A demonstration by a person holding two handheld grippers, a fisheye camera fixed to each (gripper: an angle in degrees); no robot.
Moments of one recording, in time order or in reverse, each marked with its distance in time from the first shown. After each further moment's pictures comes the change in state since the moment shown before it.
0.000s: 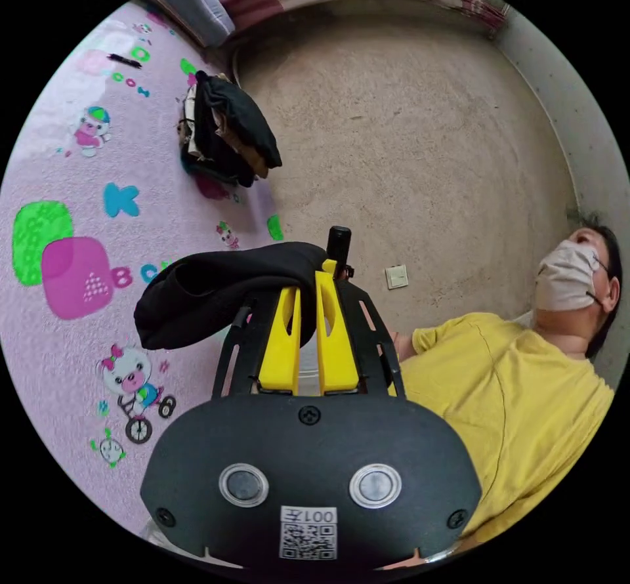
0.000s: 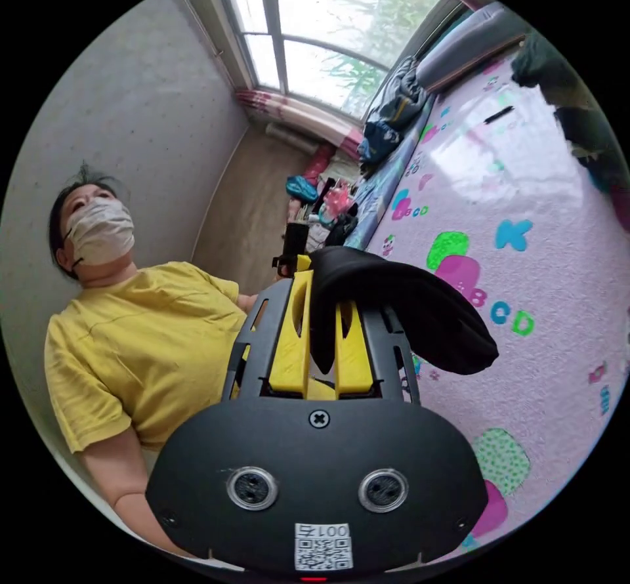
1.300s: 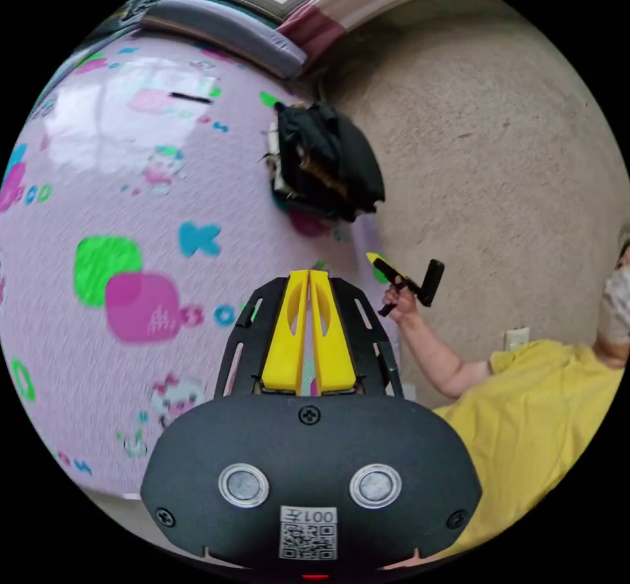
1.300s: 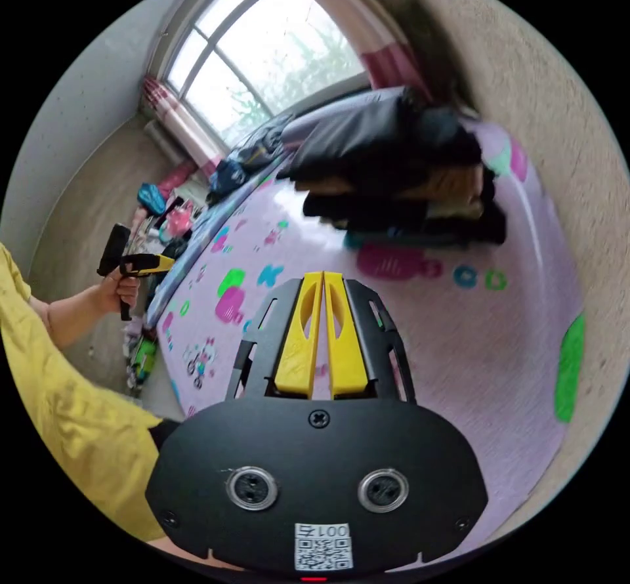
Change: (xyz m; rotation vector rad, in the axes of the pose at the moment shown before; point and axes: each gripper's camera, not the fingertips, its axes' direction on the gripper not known) left arm -0.008 0.125 0.130 0.126 -0.577 -0.106; right arm 0.004 0.079 -0.124 0.058 0.741 -0.057
